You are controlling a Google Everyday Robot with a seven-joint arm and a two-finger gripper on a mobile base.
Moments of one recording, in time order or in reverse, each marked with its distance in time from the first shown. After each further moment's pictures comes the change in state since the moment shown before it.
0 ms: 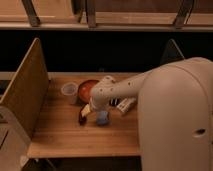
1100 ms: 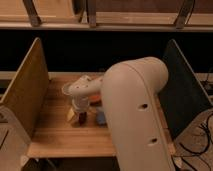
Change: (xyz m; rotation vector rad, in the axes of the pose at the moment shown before) arm -0.014 0.060 0.051 -0.007 0.152 -0.113
